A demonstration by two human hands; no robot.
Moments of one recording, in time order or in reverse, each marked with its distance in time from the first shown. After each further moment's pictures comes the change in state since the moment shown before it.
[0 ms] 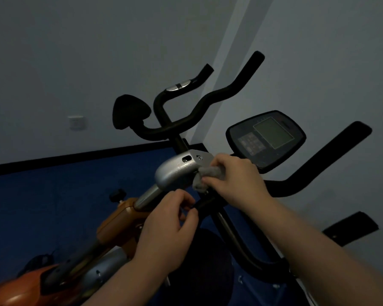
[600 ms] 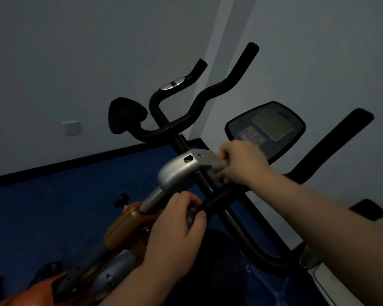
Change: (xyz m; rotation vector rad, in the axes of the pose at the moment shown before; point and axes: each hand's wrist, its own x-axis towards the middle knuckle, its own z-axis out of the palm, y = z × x) left_hand 0.000 -0.001 -0.005 -0.005 -0.056 0.031; right_hand 0.037 -0.004 -0.016 -0.164 -0.202 0.160
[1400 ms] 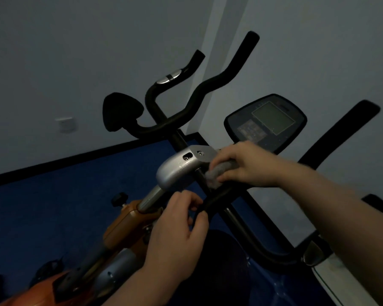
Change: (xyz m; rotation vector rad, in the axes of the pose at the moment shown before) left_hand 0.001 -0.004 0.002 0.018 0.006 0.047; right_hand -0.014 0.011 -0.013 0.140 -0.247 -0.344
